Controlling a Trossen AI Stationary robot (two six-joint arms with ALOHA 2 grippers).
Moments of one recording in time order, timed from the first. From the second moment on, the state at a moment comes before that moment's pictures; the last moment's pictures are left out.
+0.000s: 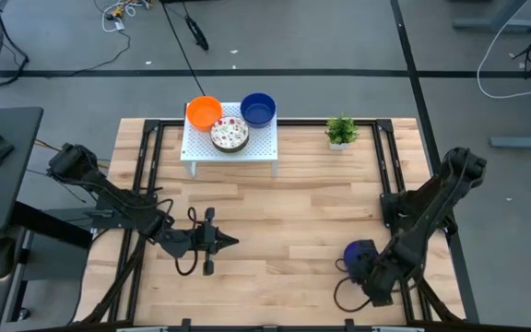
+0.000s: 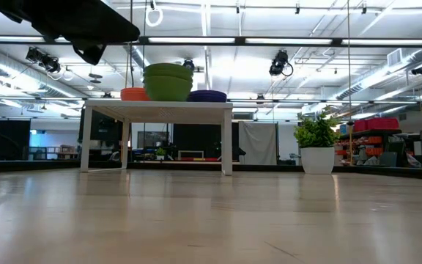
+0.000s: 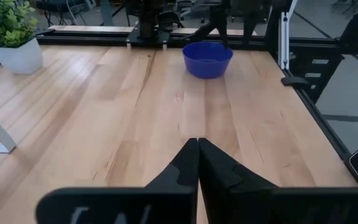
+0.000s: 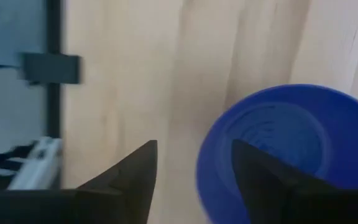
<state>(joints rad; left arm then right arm) -0.62 1.34 0.56 0.42 -0.63 -0.28 0.92 1.48 0.93 -0.79 0.01 0.81</state>
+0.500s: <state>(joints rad) -0.61 1.34 0.56 0.45 -0.64 -0.29 0.92 1.62 0.93 -0.80 0.05 0.81</state>
